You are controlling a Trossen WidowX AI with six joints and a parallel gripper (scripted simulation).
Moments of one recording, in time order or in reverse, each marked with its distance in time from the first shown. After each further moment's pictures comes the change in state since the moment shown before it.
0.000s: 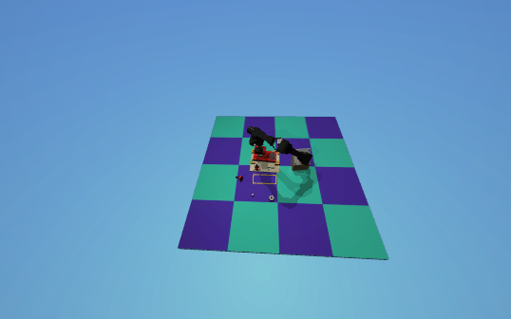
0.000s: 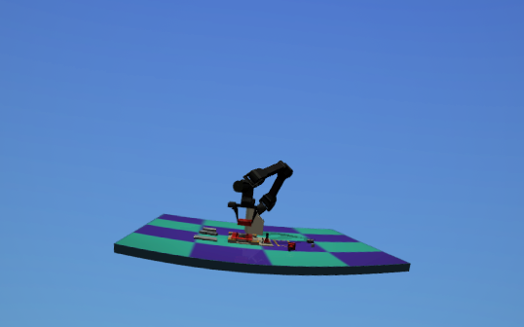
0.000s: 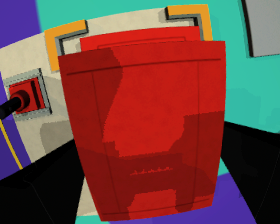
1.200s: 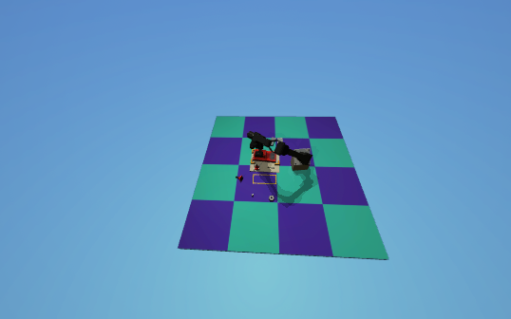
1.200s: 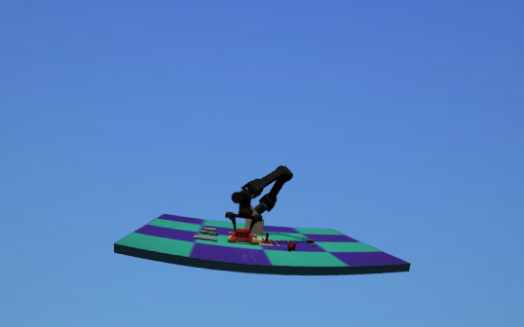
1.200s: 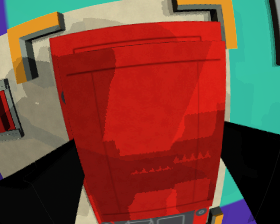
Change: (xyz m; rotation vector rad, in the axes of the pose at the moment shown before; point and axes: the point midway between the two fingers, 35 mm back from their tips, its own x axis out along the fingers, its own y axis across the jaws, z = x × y) arm 0.055 -0.007 0.000 -0.010 0.001 0.008
